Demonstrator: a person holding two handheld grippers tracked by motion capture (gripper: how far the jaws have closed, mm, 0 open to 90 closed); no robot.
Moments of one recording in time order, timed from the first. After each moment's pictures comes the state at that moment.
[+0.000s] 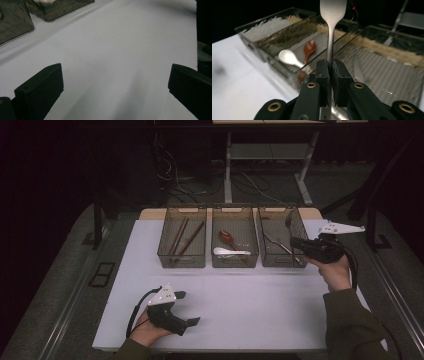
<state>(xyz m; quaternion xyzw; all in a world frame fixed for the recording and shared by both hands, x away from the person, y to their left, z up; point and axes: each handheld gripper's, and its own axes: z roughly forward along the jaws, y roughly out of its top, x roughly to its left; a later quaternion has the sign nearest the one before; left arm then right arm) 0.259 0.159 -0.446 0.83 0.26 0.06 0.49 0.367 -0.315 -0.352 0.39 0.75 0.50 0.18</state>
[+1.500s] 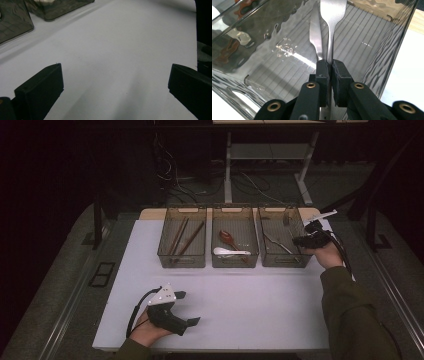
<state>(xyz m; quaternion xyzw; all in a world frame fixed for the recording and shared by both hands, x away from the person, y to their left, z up) 0.259 0.159 -0.446 0.83 0.26 0.06 0.49 0.452 -0.326 -0.394 0.47 0.81 0.31 0.16</state>
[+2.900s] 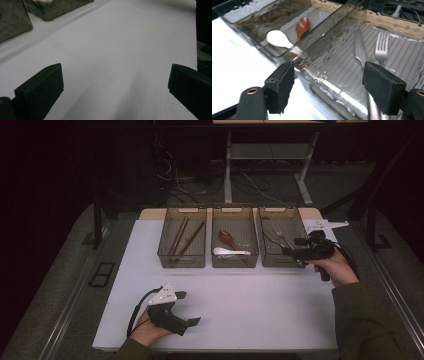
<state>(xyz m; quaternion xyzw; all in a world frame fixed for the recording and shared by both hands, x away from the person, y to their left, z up) 0.260 0.158 -0.446 0.83 0.26 0.06 0.49 0.393 -0.310 -0.376 0.42 0.78 0.44 0.13</state>
